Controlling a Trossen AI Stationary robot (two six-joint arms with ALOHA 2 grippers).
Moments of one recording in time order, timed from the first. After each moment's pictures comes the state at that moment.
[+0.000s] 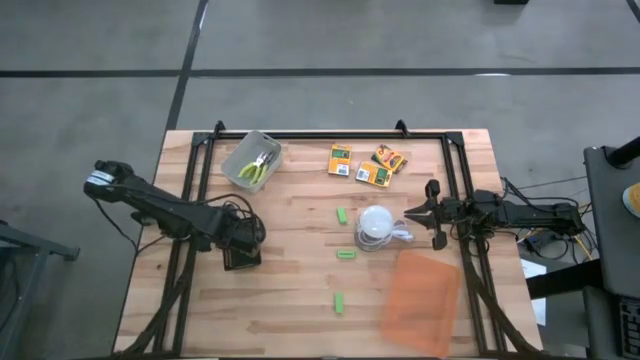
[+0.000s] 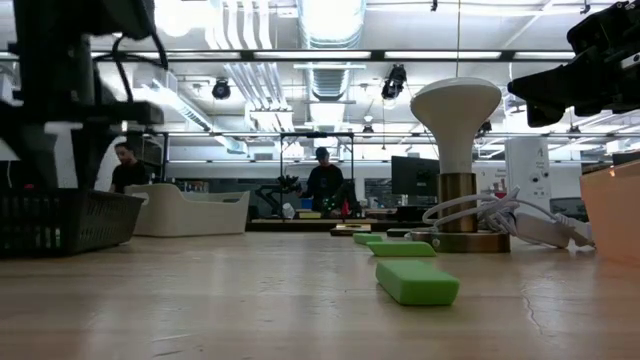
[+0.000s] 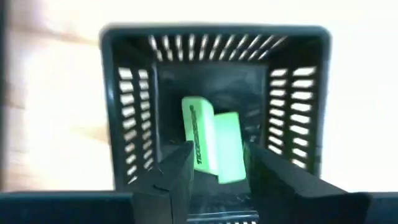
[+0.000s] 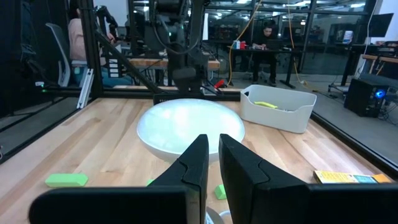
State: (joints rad) left arm -0.32 1.27 0.80 -1.05 -0.19 -2.08; right arm 0.01 0.02 0.01 0.01 0.00 0.00
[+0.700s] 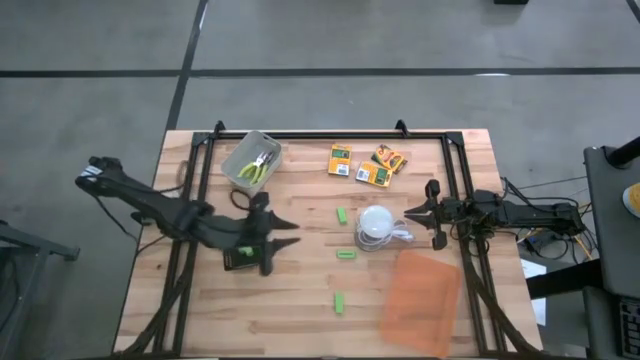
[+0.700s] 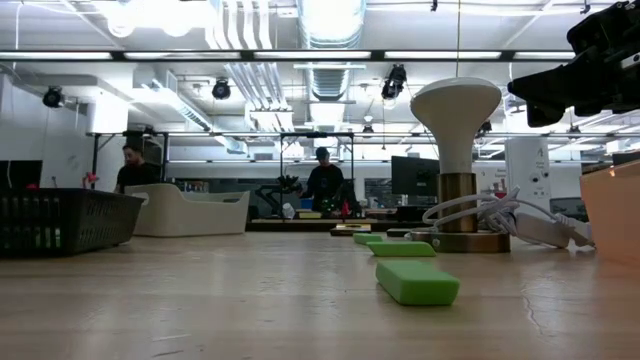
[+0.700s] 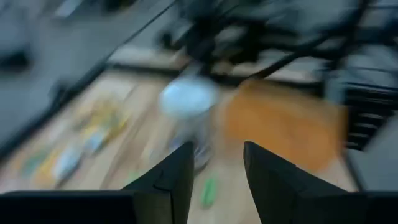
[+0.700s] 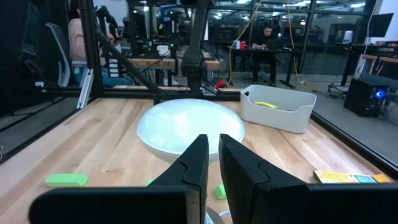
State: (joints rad) left arm -0.43 1.14 1.01 -0.15 -0.52 -0.22; right arm 0.01 0.02 0.01 0.01 0.00 0.00
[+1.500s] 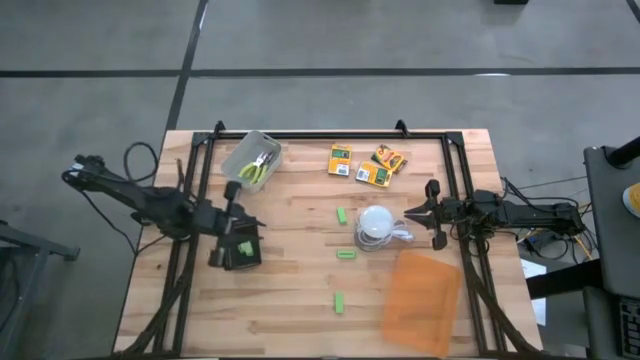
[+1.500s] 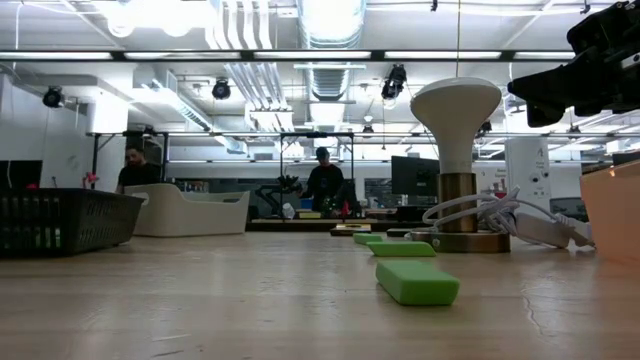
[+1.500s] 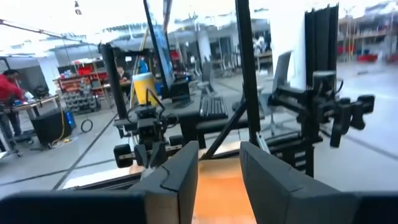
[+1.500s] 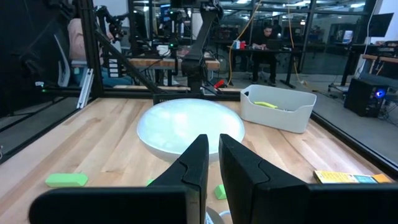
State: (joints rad) left arm -0.42 0.72 0.68 0.20 -0.22 0.16; right arm 0.01 0.02 0.01 0.01 0.00 0.00
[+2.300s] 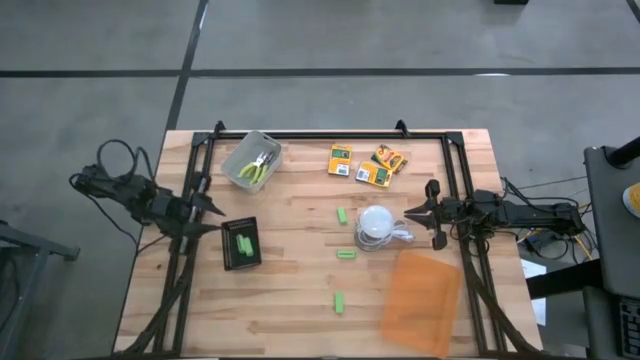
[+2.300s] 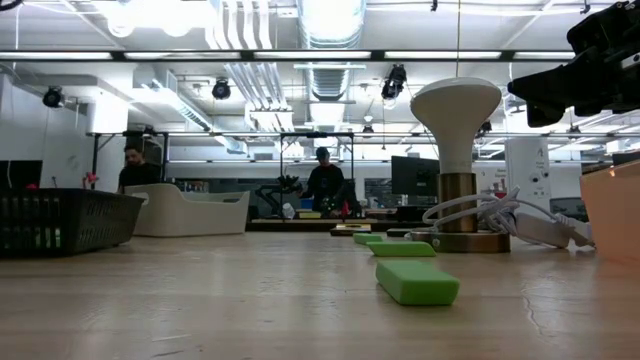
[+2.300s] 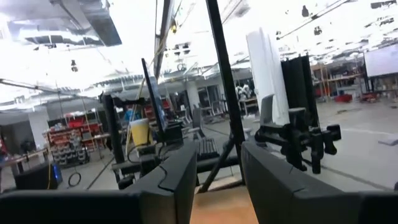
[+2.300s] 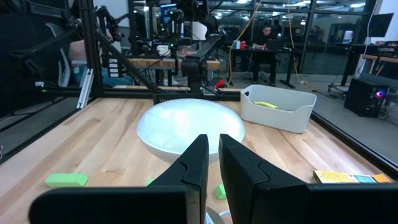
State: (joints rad) left arm -0.42 0.37 0.48 0.14 -0.12 0.23; right arm 0.01 0.02 0.01 0.01 0.00 0.00
